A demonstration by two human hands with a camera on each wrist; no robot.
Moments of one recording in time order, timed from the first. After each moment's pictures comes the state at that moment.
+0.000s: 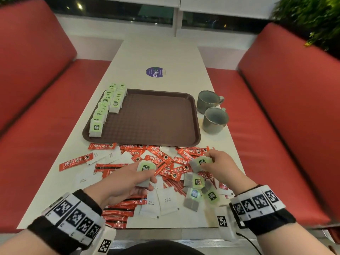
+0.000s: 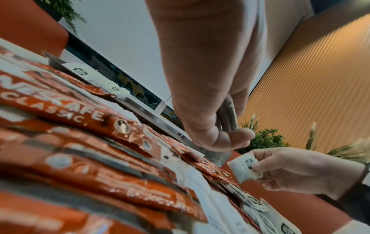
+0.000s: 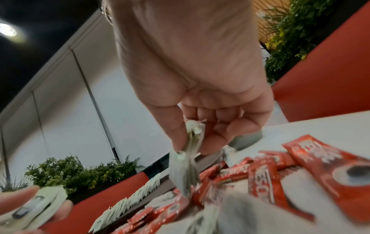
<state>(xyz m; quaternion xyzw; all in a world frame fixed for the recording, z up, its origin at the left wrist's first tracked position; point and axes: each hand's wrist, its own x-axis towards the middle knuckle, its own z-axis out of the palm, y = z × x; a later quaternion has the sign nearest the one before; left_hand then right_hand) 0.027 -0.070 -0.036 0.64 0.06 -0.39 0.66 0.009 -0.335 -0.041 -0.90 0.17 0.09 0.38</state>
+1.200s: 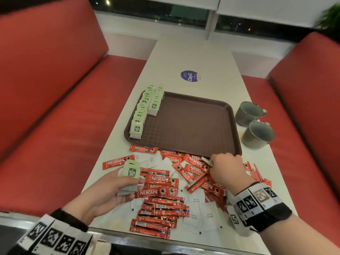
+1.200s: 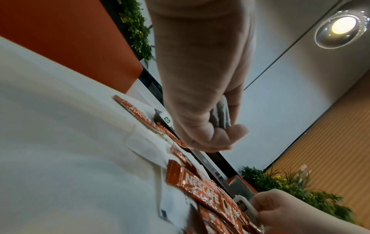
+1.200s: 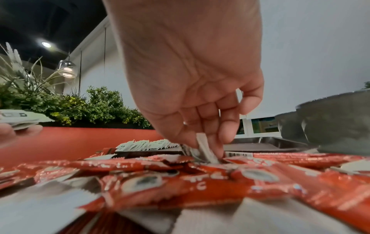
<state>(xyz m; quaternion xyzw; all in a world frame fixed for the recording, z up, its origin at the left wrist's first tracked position) 0.040 0.067 -0.057 0.57 0.18 -0.30 0.75 0.073 -0.232 -0.045 -0.99 0.03 0.14 -0.05</state>
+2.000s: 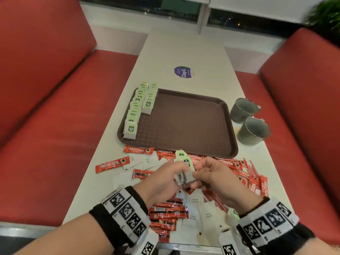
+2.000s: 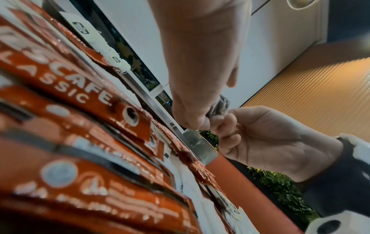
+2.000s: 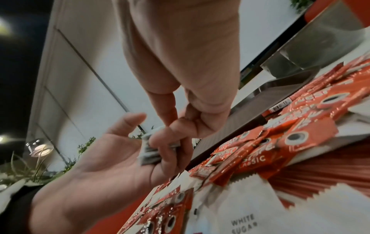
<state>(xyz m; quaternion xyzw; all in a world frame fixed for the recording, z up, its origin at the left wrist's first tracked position) 0.066 -0.048 -0.053 0.46 0.02 -0.44 0.77 0.035 -0.206 -0.027 -0.72 0.18 0.19 0.64</state>
